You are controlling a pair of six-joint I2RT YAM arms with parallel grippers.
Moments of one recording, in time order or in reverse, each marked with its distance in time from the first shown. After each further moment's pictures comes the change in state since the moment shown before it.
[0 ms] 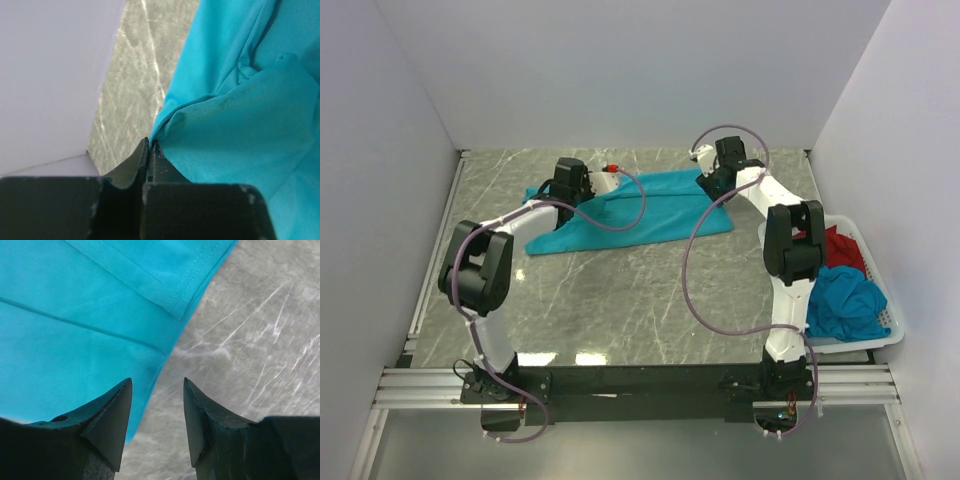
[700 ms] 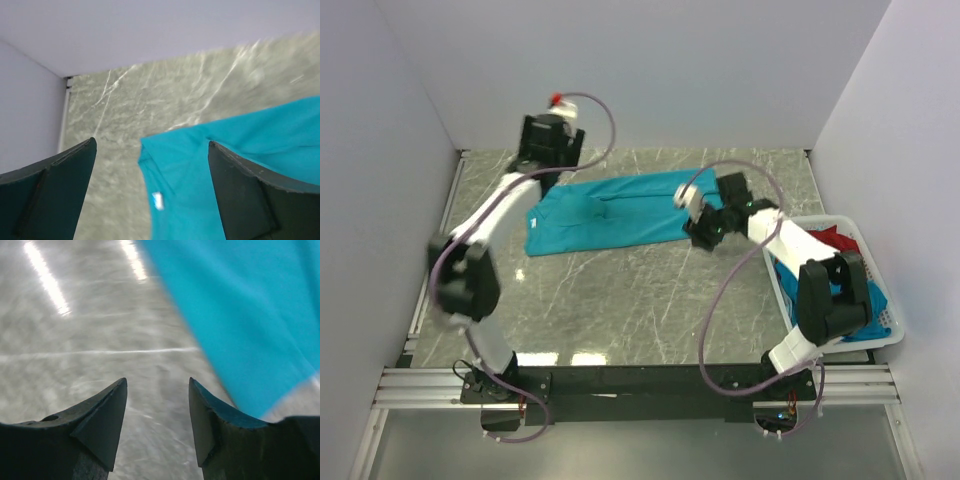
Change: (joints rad) left arm 0.055 0.003 0.351 -0.236 -0.262 -0.725; right arm 0.096 -0.513 -0.536 0.029 -0.440 -0.171
